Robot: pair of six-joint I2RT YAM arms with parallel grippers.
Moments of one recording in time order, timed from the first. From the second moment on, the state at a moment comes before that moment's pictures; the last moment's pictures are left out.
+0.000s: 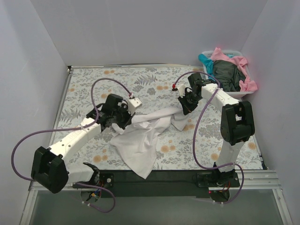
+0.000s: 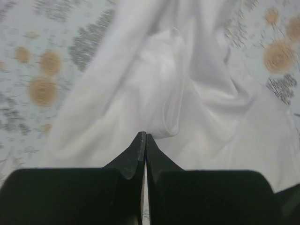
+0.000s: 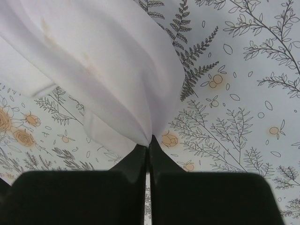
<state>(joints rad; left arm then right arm) -0.58 1.23 0.85 -0.52 0.24 0.29 0.30 1.85 1.41 -0.86 -0.38 -0.53</state>
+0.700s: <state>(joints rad) -0.07 1.87 1.51 -0.27 0.24 0.20 0.29 2.12 1.89 -0.89 -0.21 -0.58</state>
